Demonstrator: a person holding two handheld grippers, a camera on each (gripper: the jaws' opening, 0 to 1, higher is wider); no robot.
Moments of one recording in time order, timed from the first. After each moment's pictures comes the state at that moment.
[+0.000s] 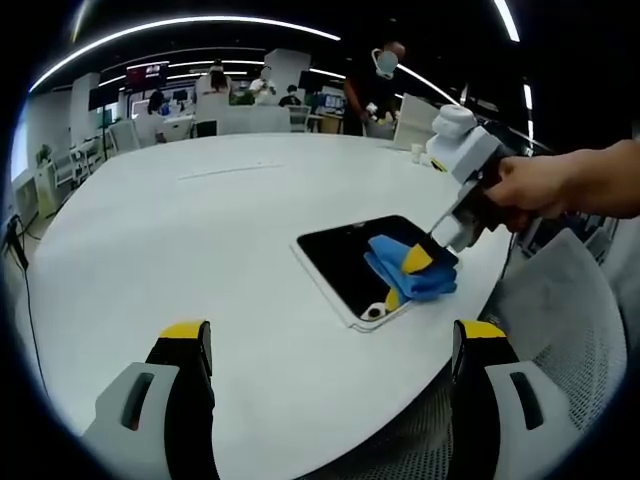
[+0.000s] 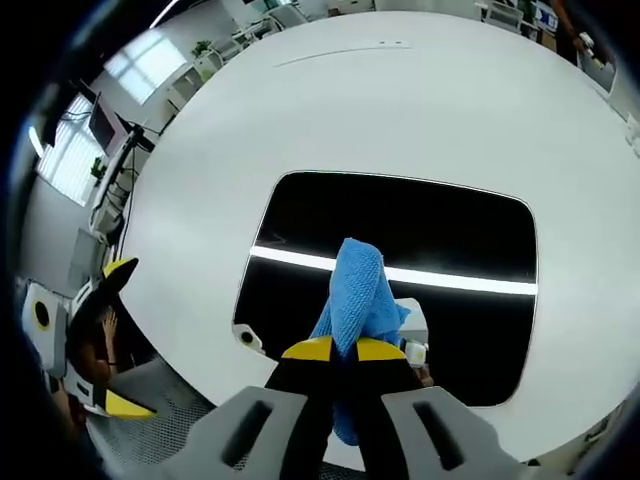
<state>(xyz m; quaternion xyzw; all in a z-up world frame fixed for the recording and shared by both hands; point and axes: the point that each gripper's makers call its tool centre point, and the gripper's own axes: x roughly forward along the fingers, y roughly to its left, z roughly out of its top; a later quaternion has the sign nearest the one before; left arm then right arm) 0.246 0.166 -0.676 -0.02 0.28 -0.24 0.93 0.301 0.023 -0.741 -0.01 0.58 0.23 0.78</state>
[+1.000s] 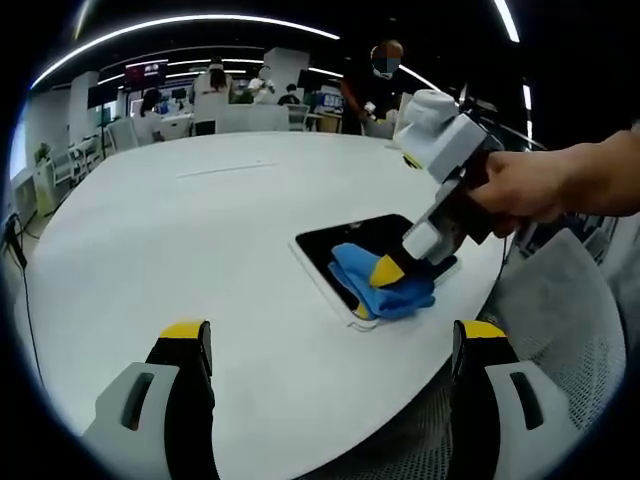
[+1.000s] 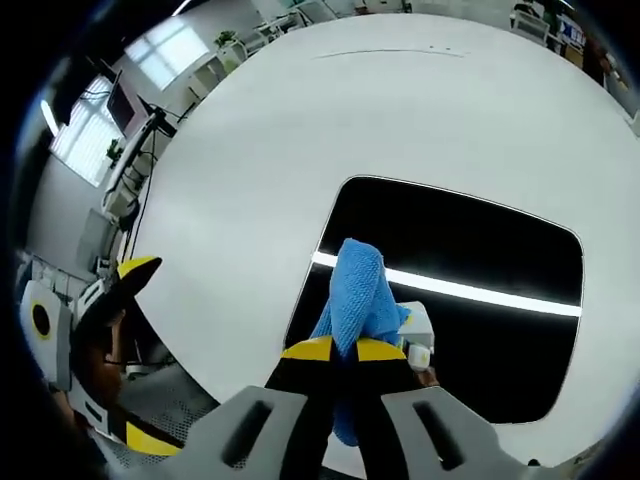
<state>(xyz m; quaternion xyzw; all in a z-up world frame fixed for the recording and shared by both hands) 0.245 0.165 -0.677 -0.02 0.28 -0.24 0.93 0.294 0.077 -0.739 -0.03 0.58 0.27 0.77</state>
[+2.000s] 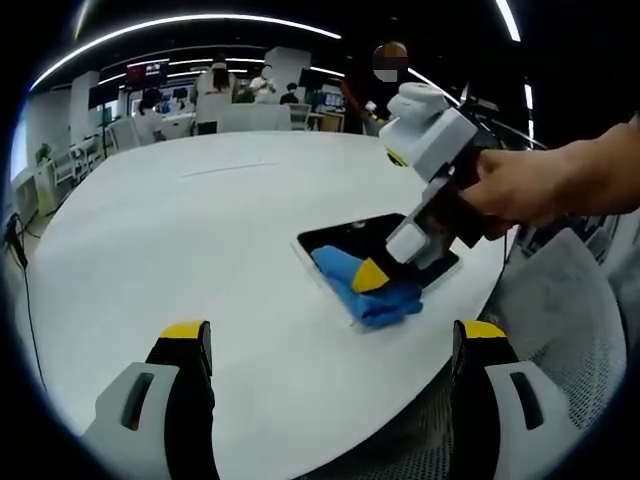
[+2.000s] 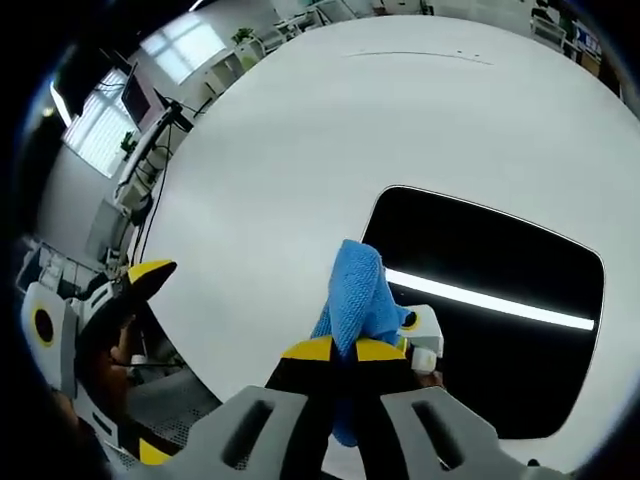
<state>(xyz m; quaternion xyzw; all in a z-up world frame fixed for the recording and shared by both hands) 0.246 0.168 -0.679 -0.02 0.28 -0.24 0.93 0.296 0.099 -0.739 -0.03 0.57 0.30 0.76</state>
